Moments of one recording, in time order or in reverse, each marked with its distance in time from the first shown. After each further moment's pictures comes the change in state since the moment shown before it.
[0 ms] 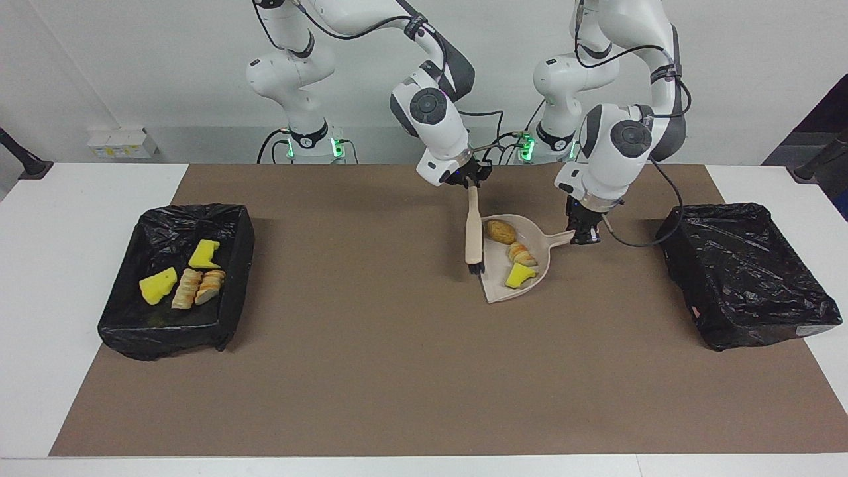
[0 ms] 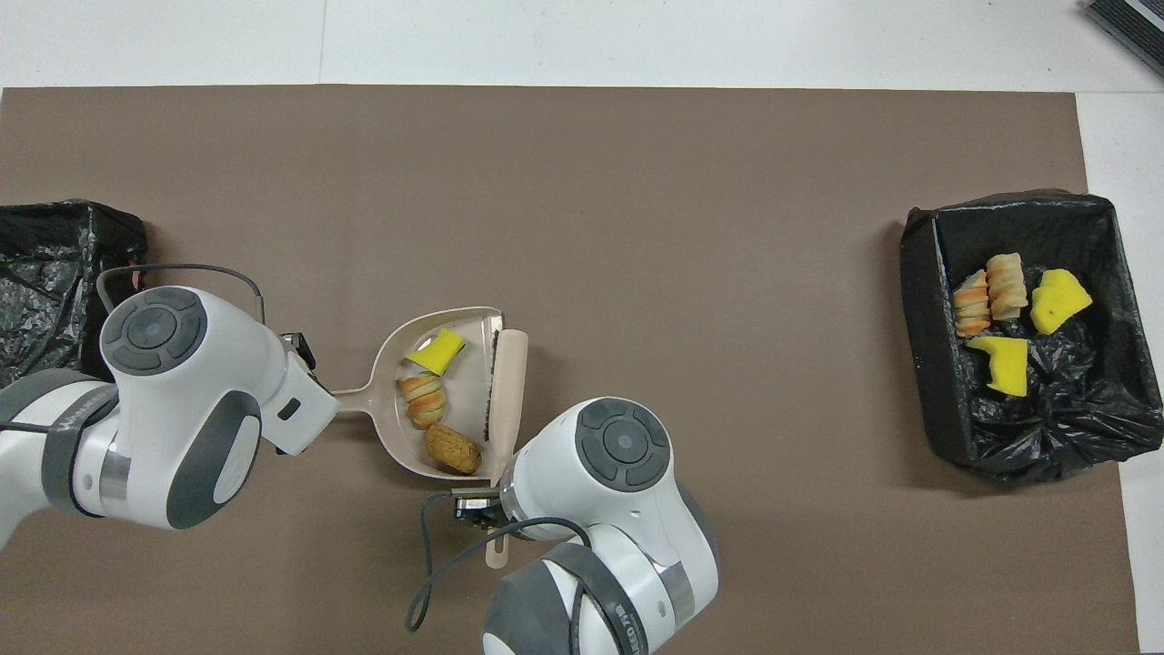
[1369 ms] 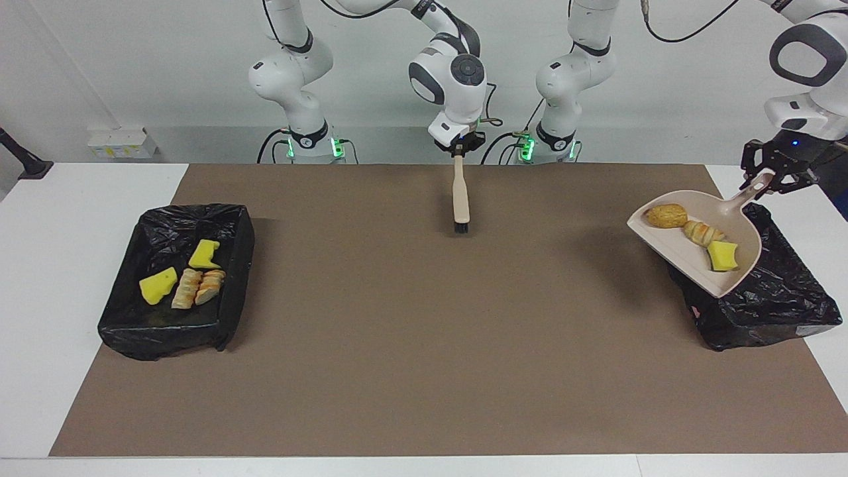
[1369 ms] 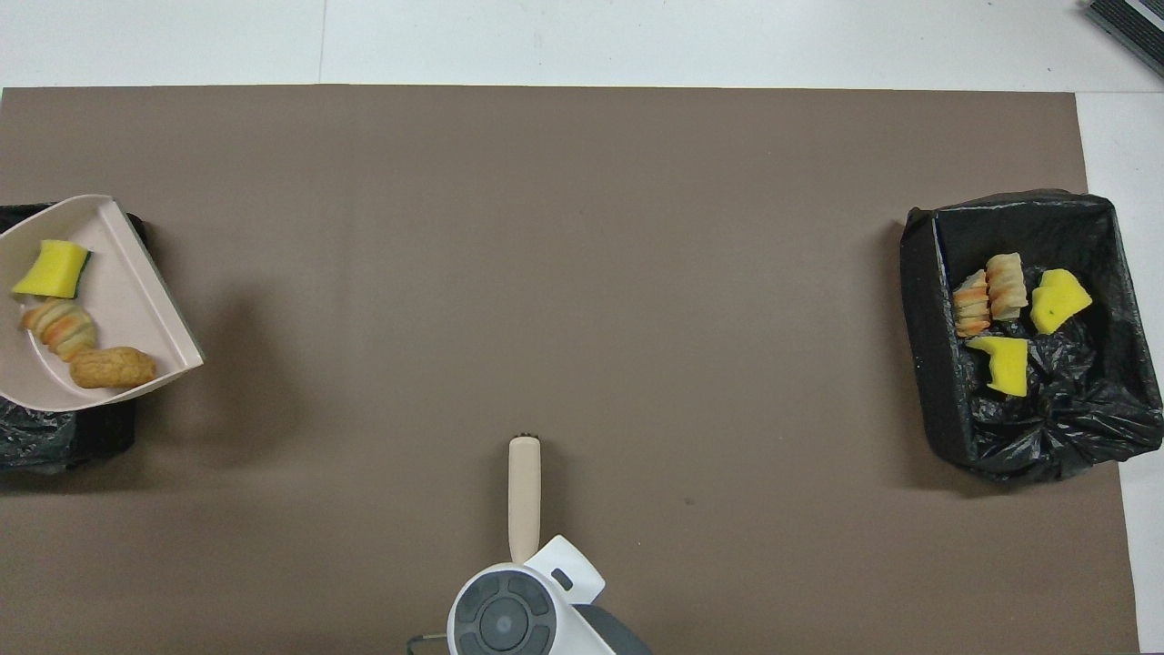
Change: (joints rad) left arm 0.232 -0.013 0.439 0.390 -0.016 -0.271 0.240; right arm 0.233 -0.109 0.004 -0.164 -0.198 -0.102 0.320
